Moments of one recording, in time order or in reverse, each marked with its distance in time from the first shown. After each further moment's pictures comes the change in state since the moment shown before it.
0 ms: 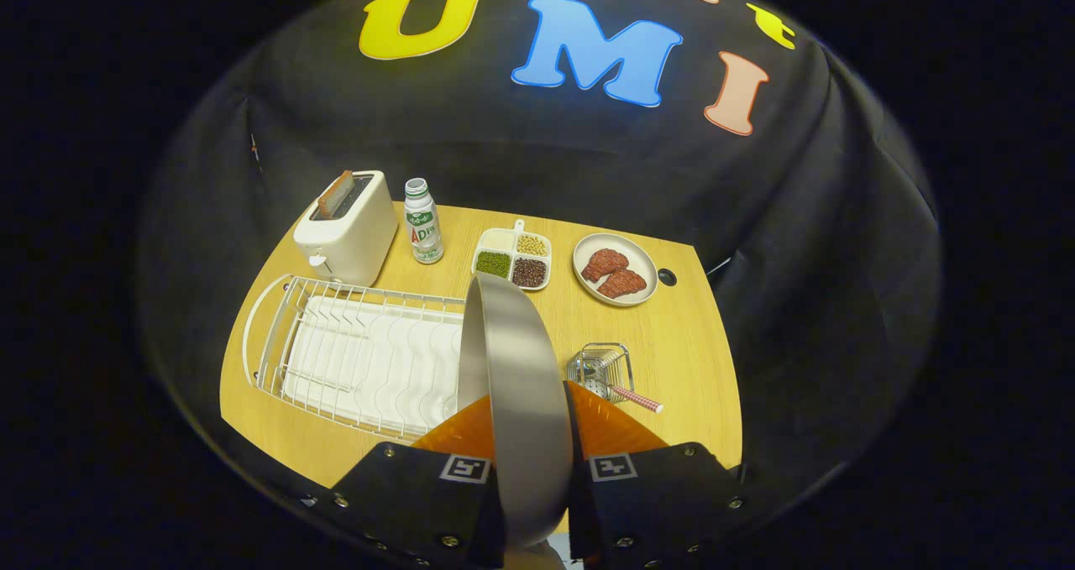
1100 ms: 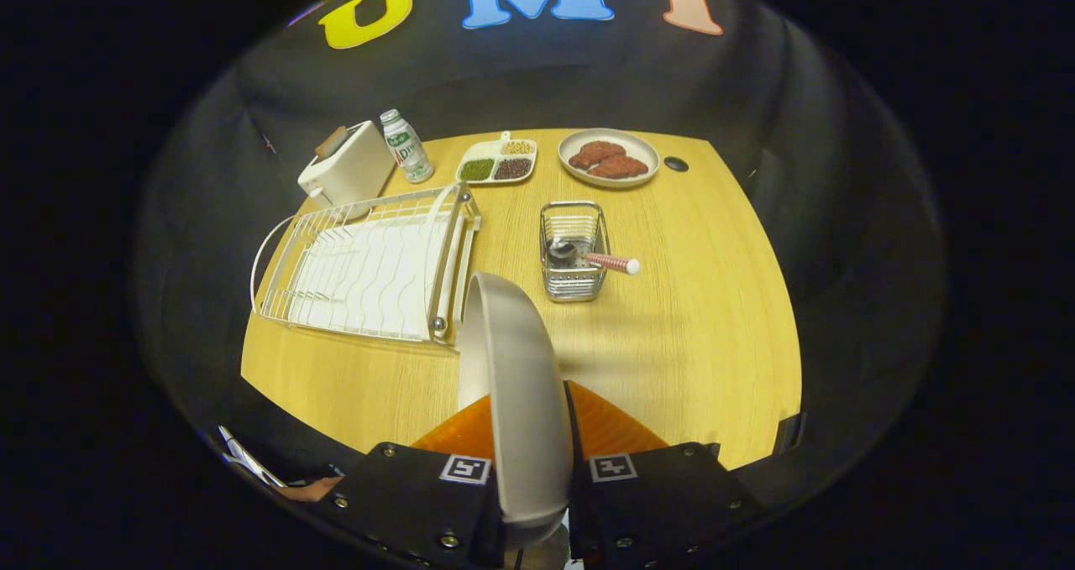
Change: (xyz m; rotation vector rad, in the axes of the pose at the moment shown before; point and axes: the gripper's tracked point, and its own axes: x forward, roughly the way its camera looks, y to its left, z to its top) arm 0.049 -0.071 -0.179 0.135 0.202 0.236
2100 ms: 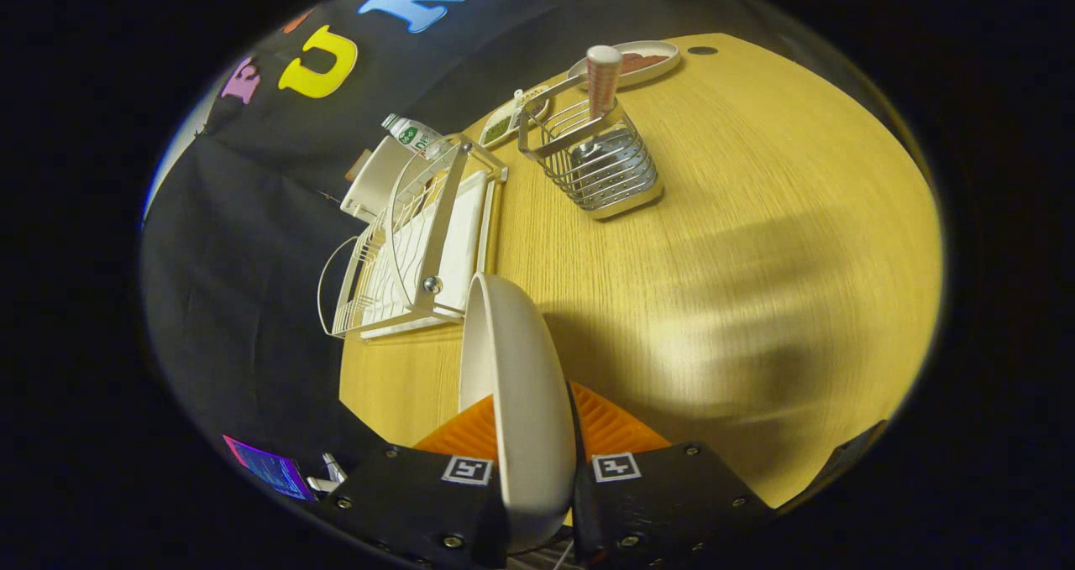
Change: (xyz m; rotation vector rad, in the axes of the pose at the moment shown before) arm 0.108 0.021 -0.058 0.228 0.002 0.525
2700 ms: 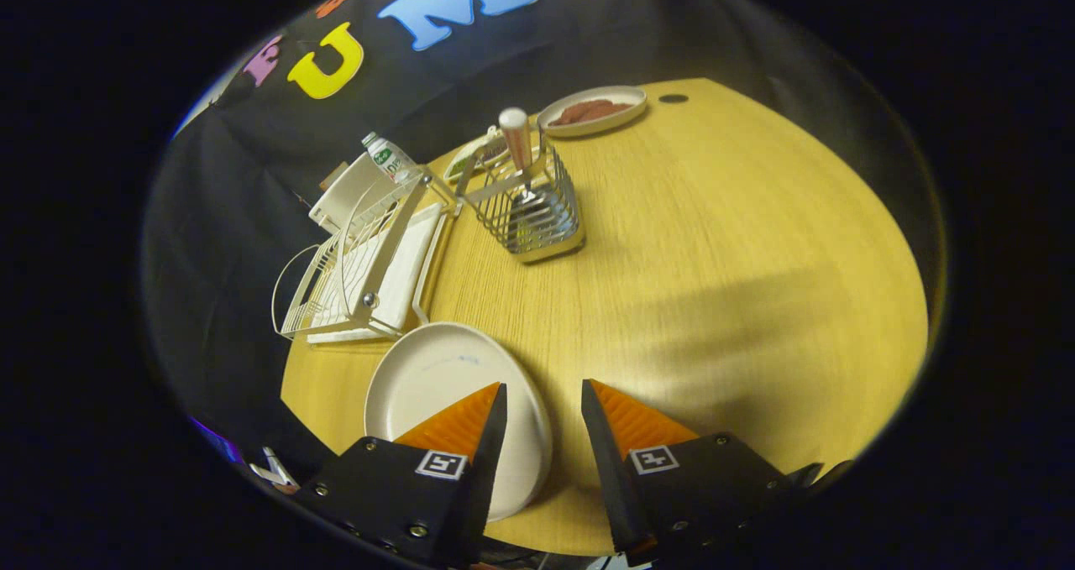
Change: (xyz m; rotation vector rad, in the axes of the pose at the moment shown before) arm -0.048 -0.056 0.043 -0.189 -0.234 -0.221
